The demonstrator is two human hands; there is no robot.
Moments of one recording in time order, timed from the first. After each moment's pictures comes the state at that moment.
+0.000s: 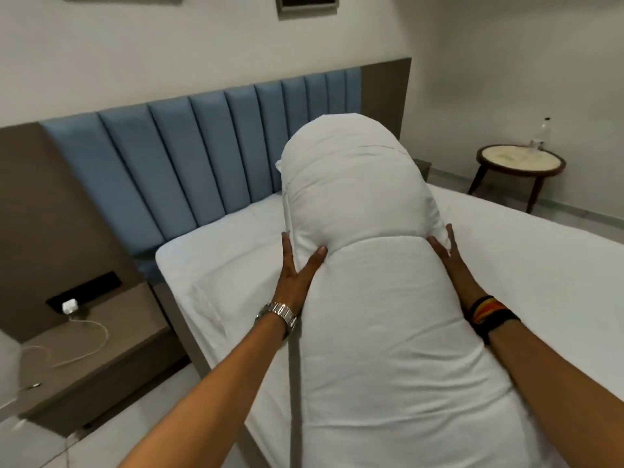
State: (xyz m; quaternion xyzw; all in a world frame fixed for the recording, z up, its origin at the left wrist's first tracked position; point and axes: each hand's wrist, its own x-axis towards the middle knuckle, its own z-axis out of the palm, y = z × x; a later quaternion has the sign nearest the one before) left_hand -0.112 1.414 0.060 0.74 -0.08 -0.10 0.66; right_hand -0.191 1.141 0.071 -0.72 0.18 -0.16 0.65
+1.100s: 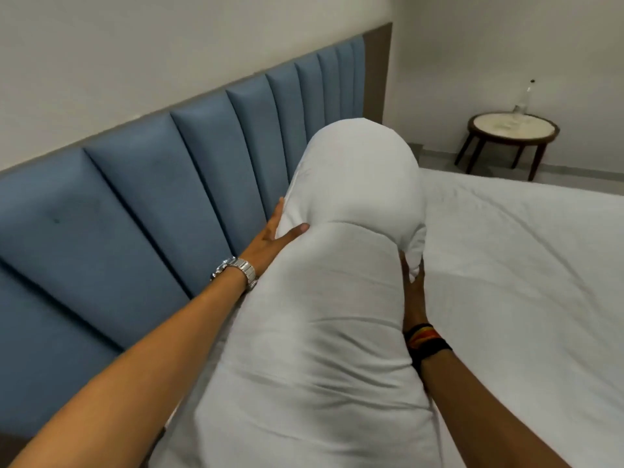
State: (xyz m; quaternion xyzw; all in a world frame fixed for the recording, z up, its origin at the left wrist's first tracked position) left_hand 0.727 1.627 0.051 0.80 -0.32 -0.25 0.44; right_hand 0.518 1.462 -0.047 -0.51 0.36 -0.38 0.68
